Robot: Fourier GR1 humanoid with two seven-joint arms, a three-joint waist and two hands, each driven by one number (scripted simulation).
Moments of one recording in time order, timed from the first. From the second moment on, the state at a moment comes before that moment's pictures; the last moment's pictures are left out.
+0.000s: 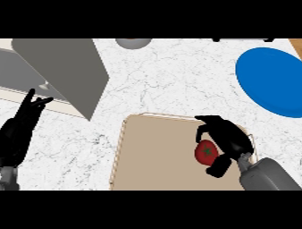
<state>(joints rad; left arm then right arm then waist) -0.02 0.40 -0.04 -1.57 0.21 0.17 0.14 -0.26 -0.38 0.51 -1.42 0.65 0.23 0.25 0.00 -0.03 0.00</state>
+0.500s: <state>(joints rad) -0.01 0.38 -0.03 -1.57 0.18 0.17 0.13 -0.25 -0.34 0.50 -1.43 0.73 0.14 0.22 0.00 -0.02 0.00</state>
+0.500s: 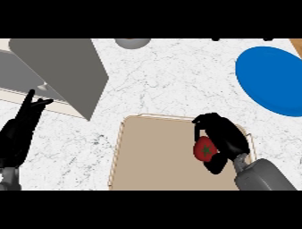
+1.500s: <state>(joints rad) 0.01 0.37 0.00 -1.60 0.18 0.14 0.14 -0.16 -0.59 0.09 -1.63 0.43 -0.05 -0.37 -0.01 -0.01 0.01</state>
